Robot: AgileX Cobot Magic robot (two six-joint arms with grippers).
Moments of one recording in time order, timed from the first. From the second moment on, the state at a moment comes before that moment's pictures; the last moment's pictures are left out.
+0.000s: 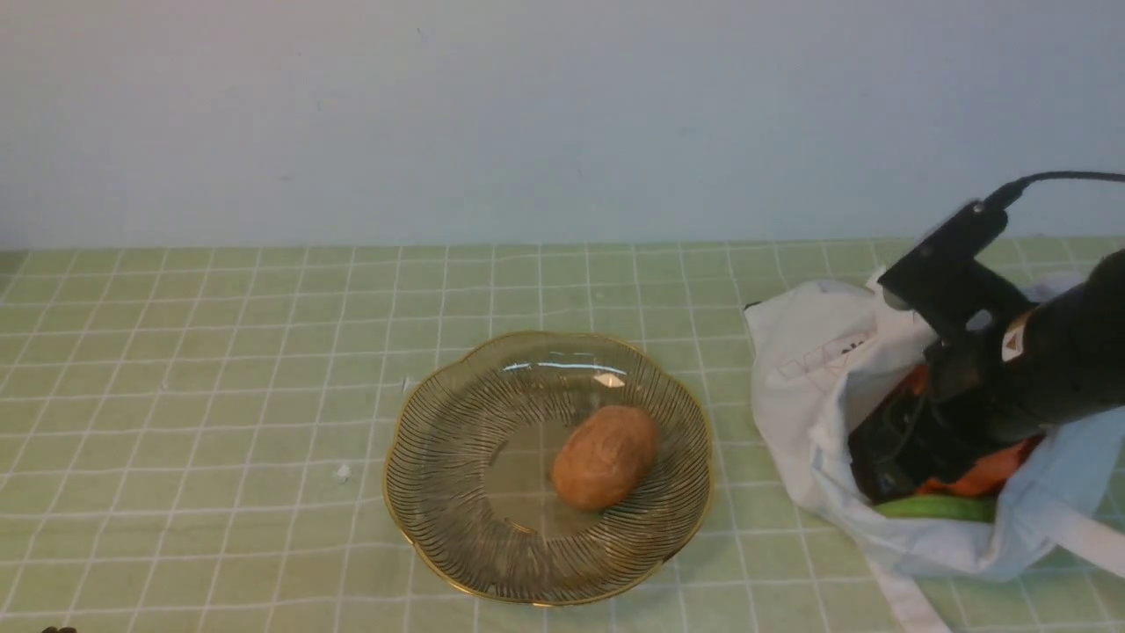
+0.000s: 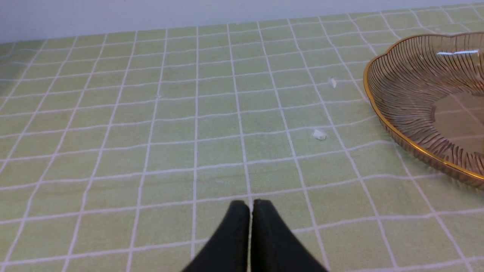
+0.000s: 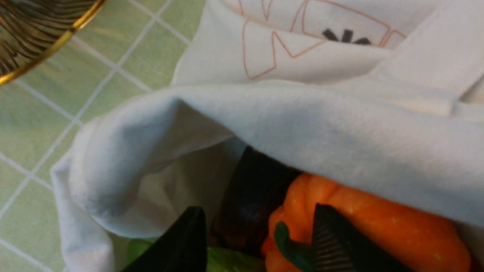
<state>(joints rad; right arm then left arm) 0.29 1.52 -0.92 0.00 0.67 -0.38 0.00 -0.01 0.03 -0.13 0.38 0.14</state>
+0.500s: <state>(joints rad) 0.30 1.57 -0.94 -0.18 0.69 -0.23 0.00 -0.01 0.03 -0.13 0.38 0.14</state>
